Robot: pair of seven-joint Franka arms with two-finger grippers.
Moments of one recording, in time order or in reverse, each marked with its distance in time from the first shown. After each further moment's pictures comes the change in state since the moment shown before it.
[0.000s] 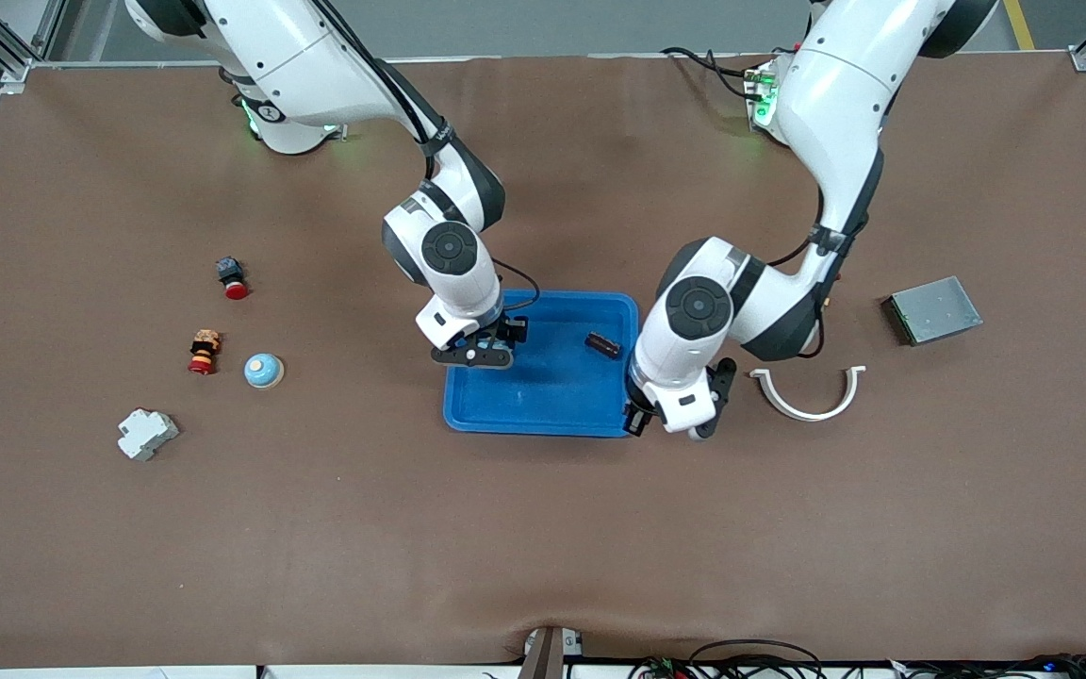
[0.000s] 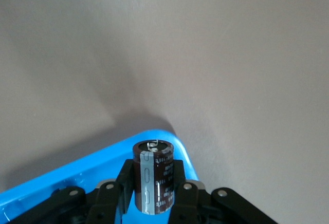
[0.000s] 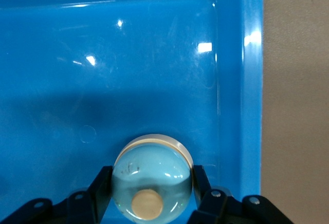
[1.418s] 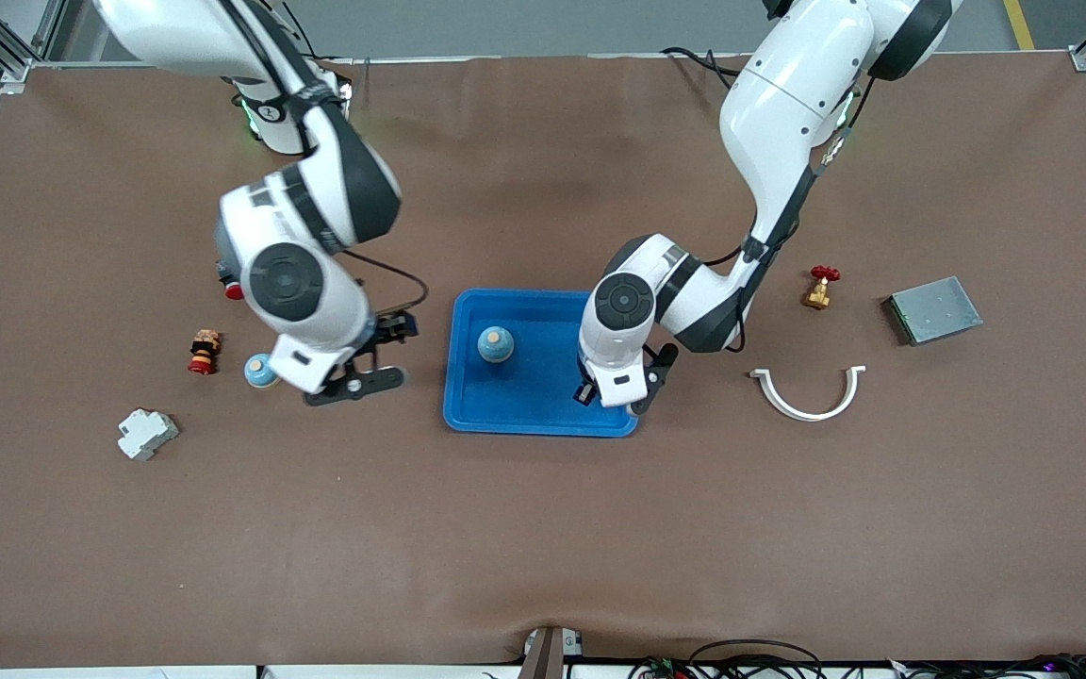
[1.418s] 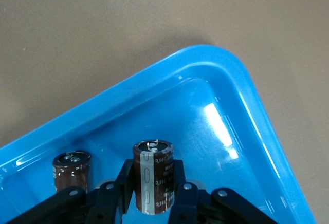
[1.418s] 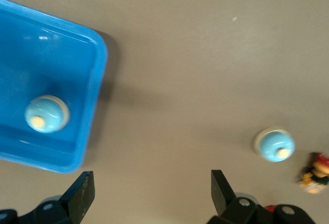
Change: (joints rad) left arm -0.096 0.096 0.003 0.006 -0.030 -0.001 -0.001; right arm -0.268 -0.203 -0.031 0.255 -0.002 -0.678 -0.690
